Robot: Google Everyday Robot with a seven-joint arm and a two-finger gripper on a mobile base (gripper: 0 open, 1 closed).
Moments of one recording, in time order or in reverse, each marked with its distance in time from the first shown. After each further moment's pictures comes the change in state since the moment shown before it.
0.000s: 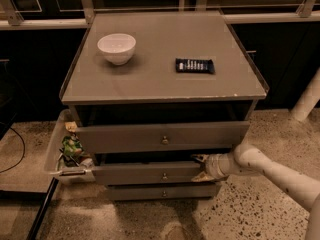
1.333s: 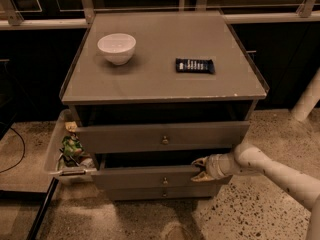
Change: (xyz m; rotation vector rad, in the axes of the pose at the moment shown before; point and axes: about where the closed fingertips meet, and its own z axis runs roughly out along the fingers) arm -0.006 -0.006 -0.007 0.000 0.000 0.000
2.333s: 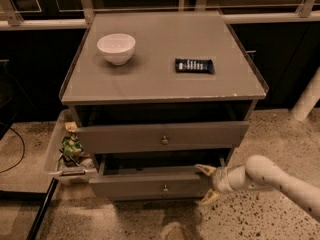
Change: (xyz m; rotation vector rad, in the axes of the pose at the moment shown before) arm -0.024 0.059 -0.031 -0.048 -0.059 -0.012
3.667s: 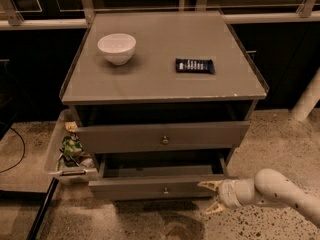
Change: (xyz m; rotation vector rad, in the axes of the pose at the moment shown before) arm -0.017 0.054 -0.031 0.002 0.015 -0.039
